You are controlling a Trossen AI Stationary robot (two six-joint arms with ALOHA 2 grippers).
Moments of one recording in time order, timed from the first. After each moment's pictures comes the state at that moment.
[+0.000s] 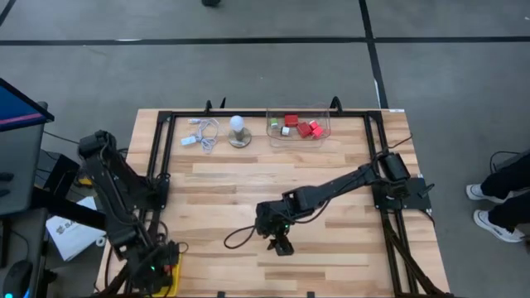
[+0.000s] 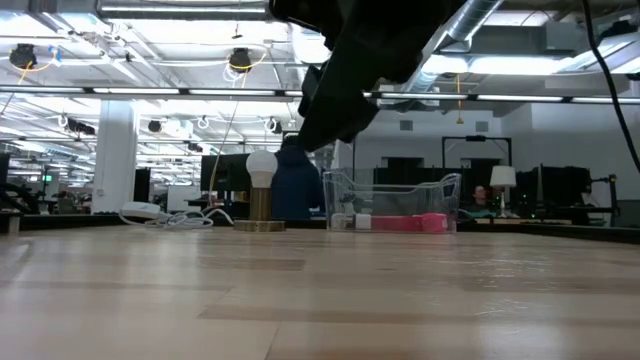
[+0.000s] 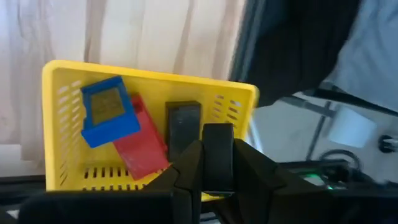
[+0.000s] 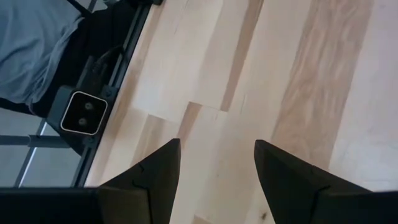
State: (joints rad) left arm -1.12 1.35 0.97 -0.75 0.06 -1.34; right arm 0.28 2.01 1.45 -0.40 -0.36 0.15
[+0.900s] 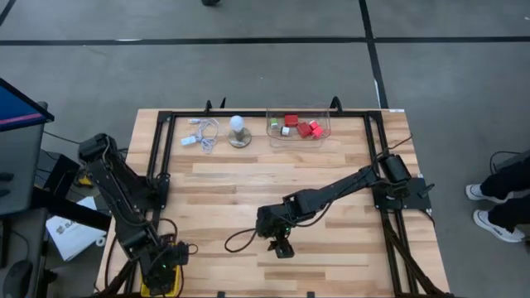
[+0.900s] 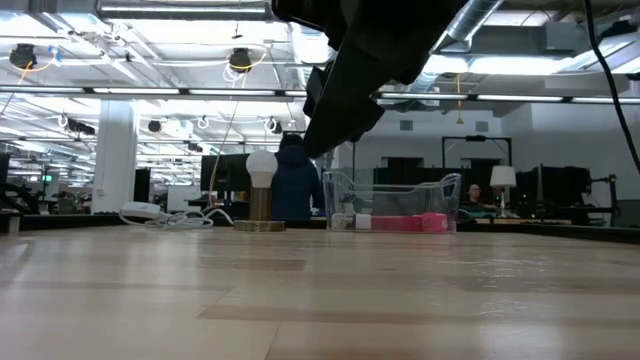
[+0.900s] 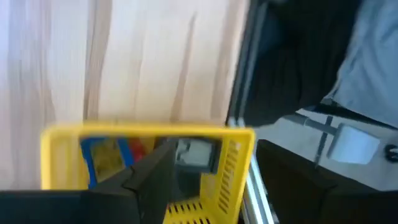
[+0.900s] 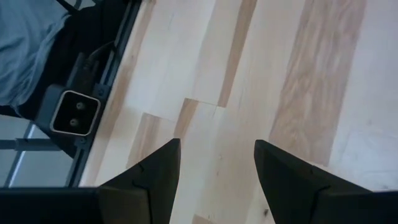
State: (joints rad) left arm -1.05 1.41 0.97 -0.68 0.04 -1.26; right arm 0.31 2.01 1.45 -0.41 -0.30 0.18
